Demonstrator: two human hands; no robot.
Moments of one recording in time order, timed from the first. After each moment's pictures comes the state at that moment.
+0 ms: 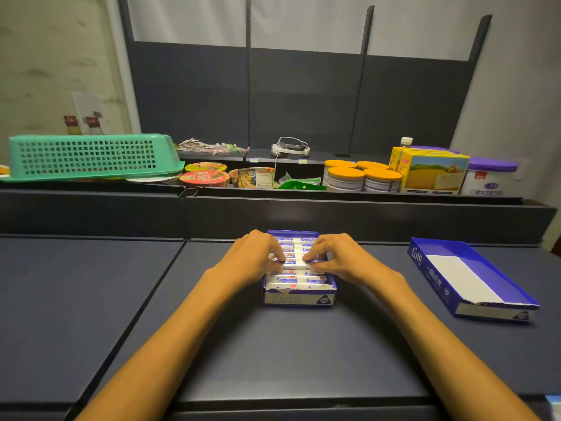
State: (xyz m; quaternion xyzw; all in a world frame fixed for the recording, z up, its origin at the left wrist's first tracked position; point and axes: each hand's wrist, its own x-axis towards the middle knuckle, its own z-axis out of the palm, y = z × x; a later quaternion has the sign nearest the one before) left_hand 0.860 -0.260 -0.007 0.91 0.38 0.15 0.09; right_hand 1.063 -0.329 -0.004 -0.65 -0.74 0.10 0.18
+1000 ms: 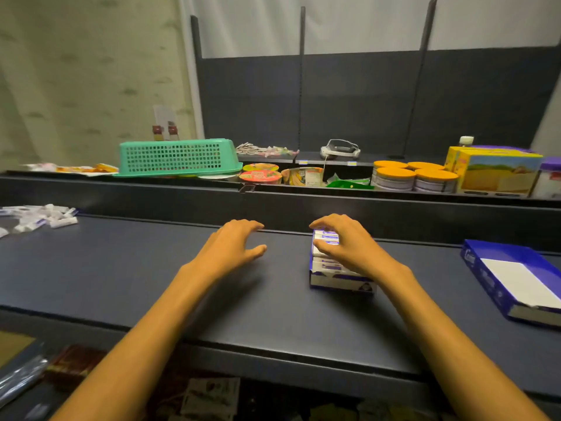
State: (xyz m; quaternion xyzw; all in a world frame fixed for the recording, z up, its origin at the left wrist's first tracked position) left_hand 0.735 -0.303 0.011 0.84 0.51 0.20 0.00; right_hand 0.988 -0.342 0.012 -0.56 -0.78 0.03 0.29
